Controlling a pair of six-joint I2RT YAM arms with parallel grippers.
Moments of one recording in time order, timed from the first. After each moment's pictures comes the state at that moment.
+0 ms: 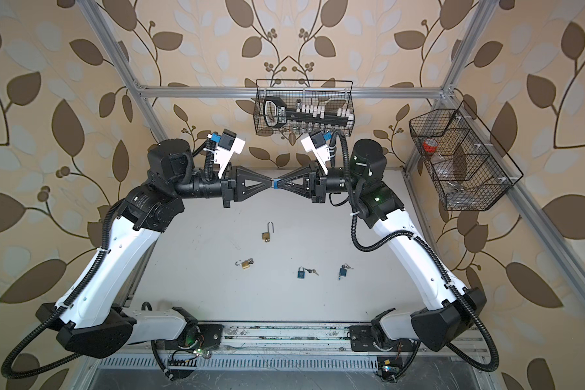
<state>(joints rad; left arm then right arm) -0.51 1.31 1.71 -0.55 0.90 -0.26 0.45 1.38 1.55 -0.06 -1.13 0.46</state>
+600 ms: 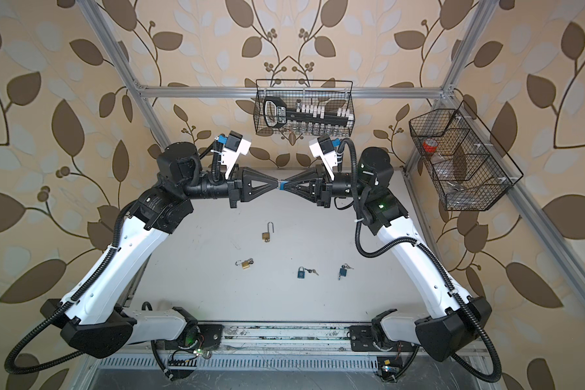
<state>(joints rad) -0.51 1.30 1.62 -0.40 0.93 -0.34 0.38 1.31 1.40 0.11 -1.13 0.49</state>
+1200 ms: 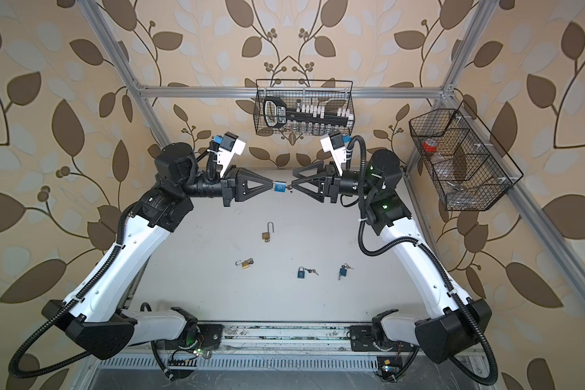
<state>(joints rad) -0.43 1.29 1.57 -0.30 1.07 -0.41 0.33 1.30 1.38 0.18 -1.13 0.62</state>
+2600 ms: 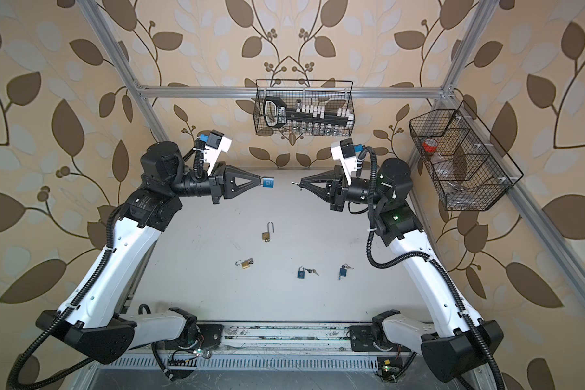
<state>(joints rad) -0.33 1.26 1.58 -0.43 1.09 -0.34 0.29 1.19 1.30 0.04 -0.99 0.41</state>
